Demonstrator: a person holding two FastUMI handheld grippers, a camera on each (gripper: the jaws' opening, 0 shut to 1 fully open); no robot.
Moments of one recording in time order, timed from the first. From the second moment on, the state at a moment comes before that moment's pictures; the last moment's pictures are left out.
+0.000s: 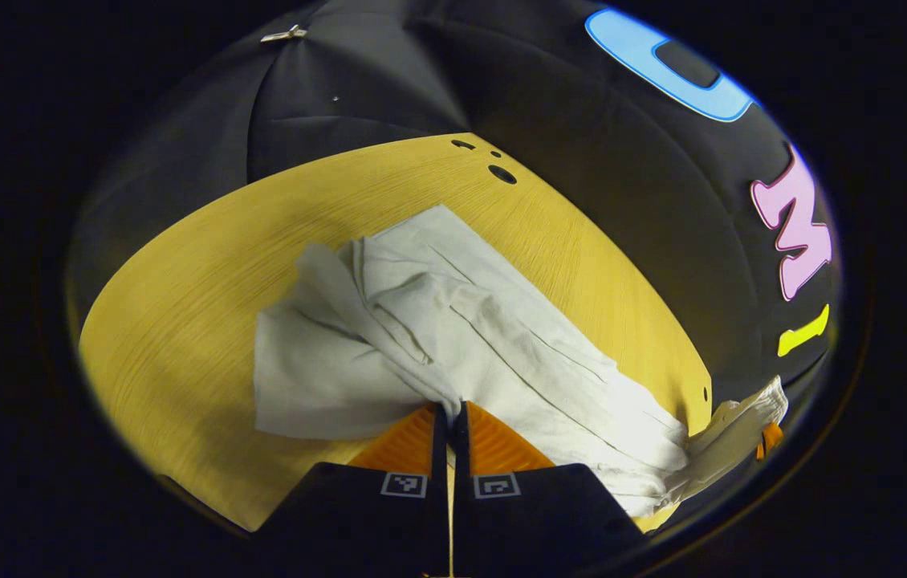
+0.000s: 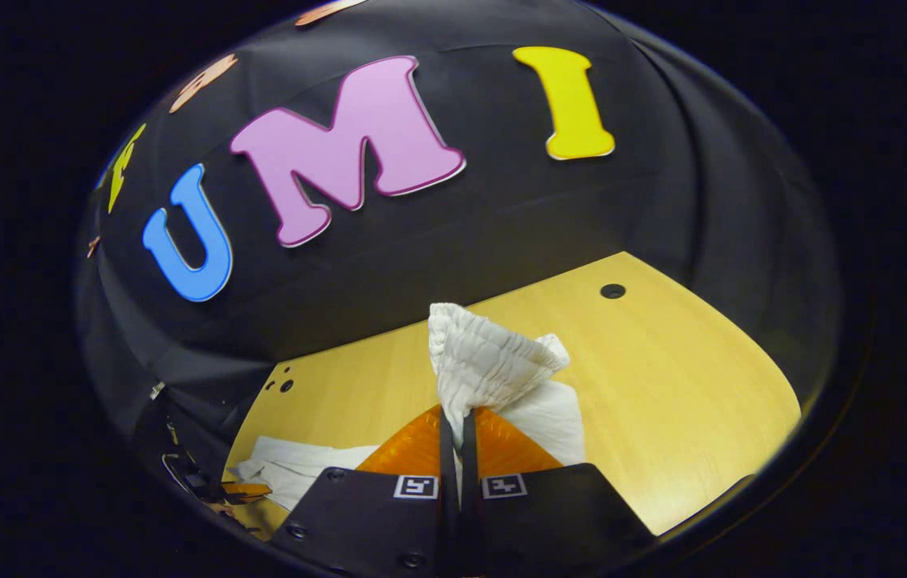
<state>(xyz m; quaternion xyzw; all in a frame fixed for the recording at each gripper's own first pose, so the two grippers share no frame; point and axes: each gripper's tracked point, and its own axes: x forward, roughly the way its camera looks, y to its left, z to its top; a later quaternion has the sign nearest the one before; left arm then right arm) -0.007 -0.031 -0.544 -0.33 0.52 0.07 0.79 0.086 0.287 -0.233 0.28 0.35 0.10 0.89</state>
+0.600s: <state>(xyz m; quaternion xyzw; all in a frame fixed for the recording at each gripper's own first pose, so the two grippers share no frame) -0.004 -0.032 -0.545 -0.33 0.51 0.07 0.79 0.027 0.431 -0.285 0.19 0.42 0.20 0.86</state>
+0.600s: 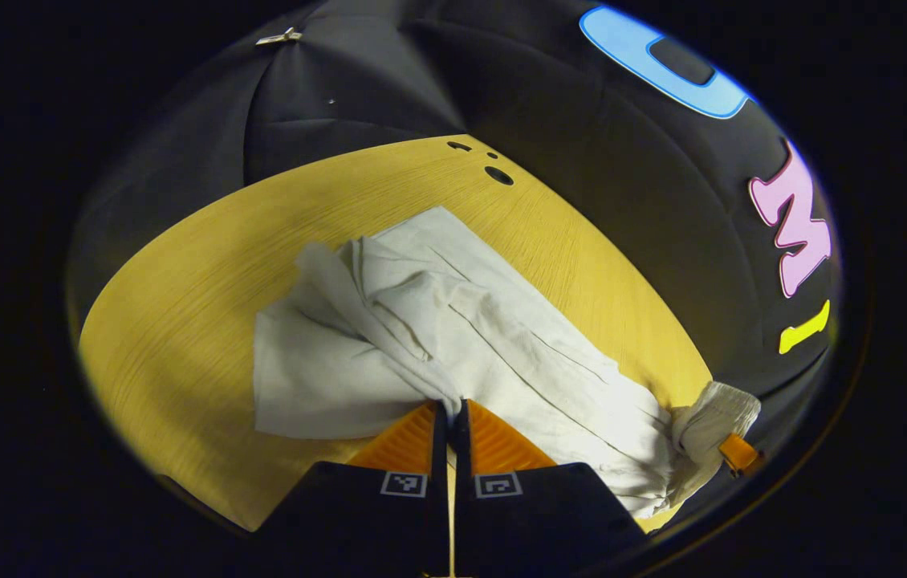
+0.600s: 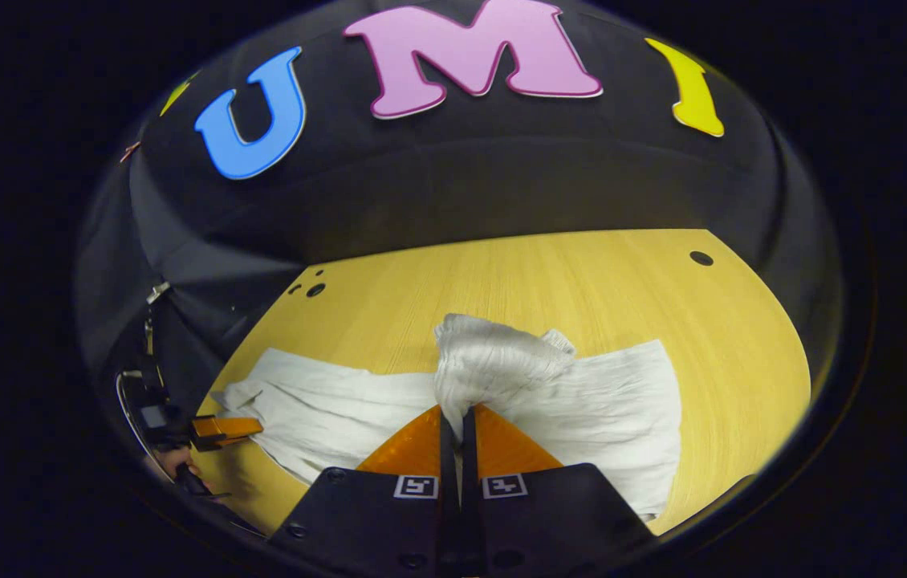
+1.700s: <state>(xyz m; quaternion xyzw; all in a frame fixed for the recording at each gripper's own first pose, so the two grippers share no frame) 0.016 -0.028 -0.519 -0.40 0.48 0.09 0.78 -0.056 0.354 -0.311 0.32 0.56 0.13 0.75</state>
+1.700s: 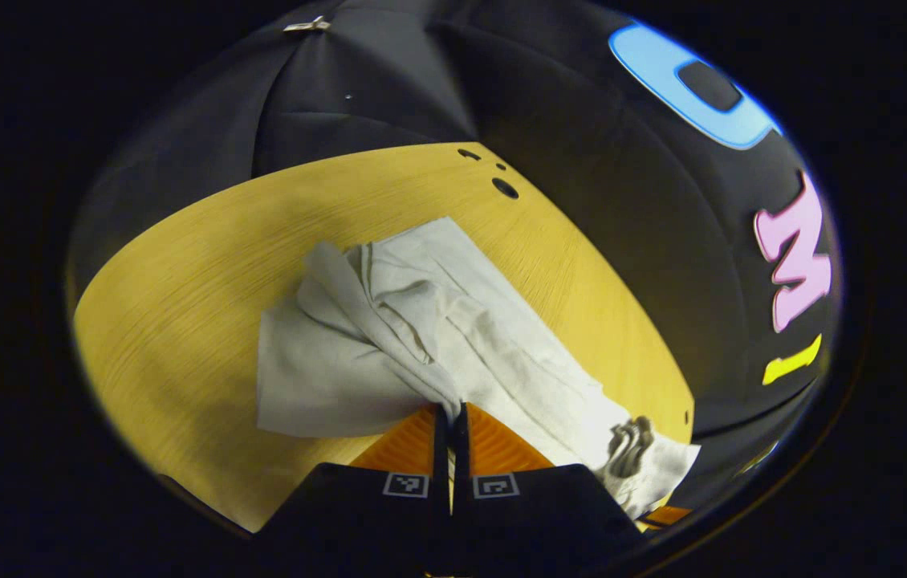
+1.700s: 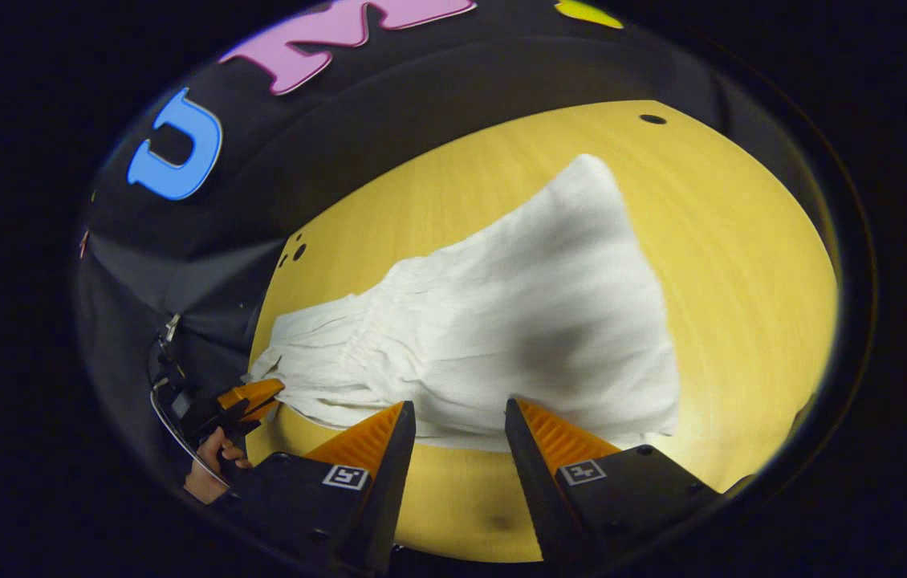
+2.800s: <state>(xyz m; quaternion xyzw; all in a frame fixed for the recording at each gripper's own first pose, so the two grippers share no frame) 0.071 -0.246 -0.345 -0.15 0.37 -0.17 0.90 -0.093 0.130 -0.326 0.39 0.52 -0.02 0.76</state>
